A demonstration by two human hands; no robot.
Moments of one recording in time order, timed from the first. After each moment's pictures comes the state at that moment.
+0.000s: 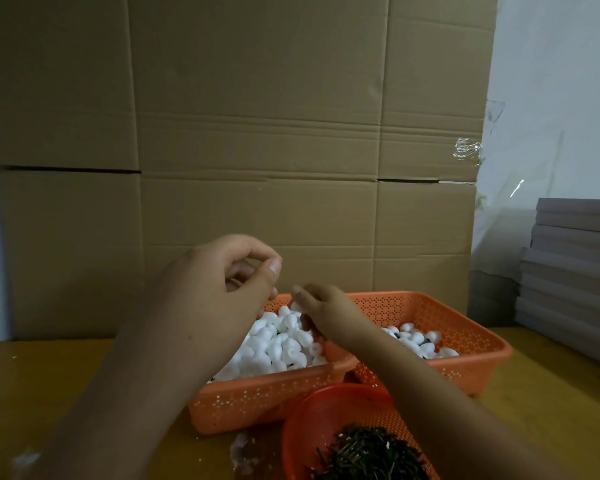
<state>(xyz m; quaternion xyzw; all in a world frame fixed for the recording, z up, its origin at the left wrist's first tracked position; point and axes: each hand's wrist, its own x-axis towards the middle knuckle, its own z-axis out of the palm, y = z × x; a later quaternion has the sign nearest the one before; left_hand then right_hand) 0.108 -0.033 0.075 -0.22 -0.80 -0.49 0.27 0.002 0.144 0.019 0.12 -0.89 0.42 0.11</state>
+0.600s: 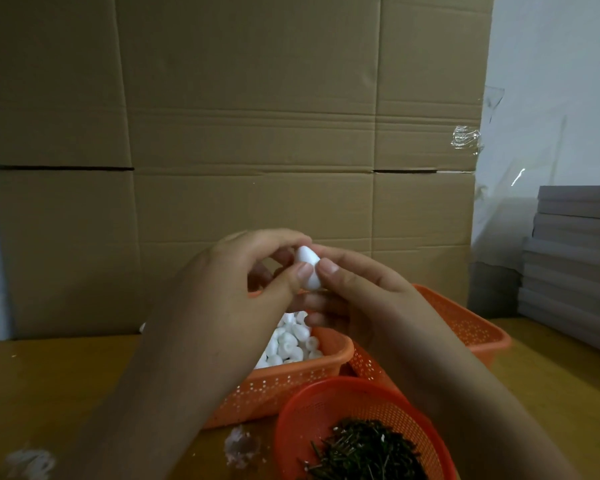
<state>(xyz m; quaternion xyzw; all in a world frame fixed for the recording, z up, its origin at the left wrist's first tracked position) 0.117 -0.011 0.068 -0.27 -0.80 -0.44 0.31 0.116 0.156 0.054 0.27 -0.64 0.72 0.06</state>
